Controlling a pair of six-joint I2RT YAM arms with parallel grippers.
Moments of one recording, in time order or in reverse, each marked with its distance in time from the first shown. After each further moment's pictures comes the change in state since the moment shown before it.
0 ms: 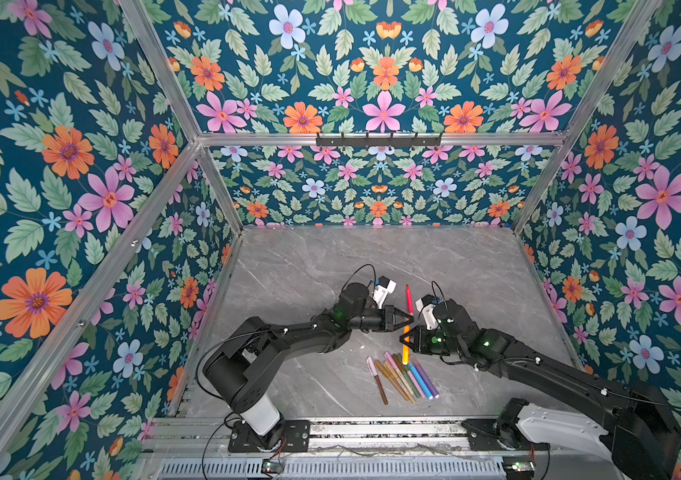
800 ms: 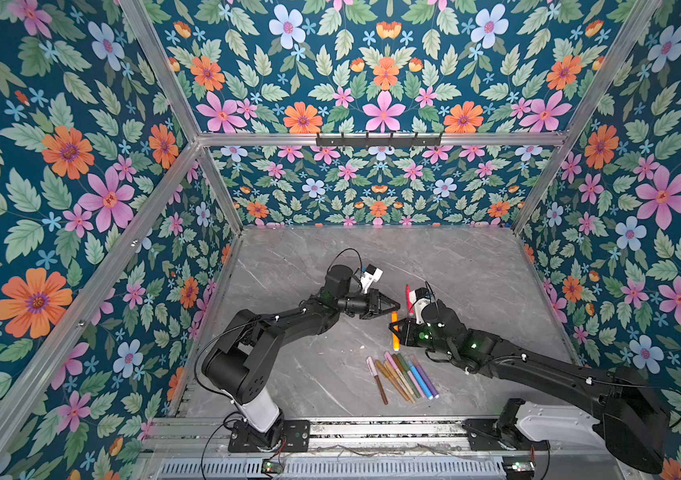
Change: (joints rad) left arm 0.176 0.015 0.072 -0.112 0.207 -0.023; right arm 0.115 0.078 0.024 0.169 0.198 0.039
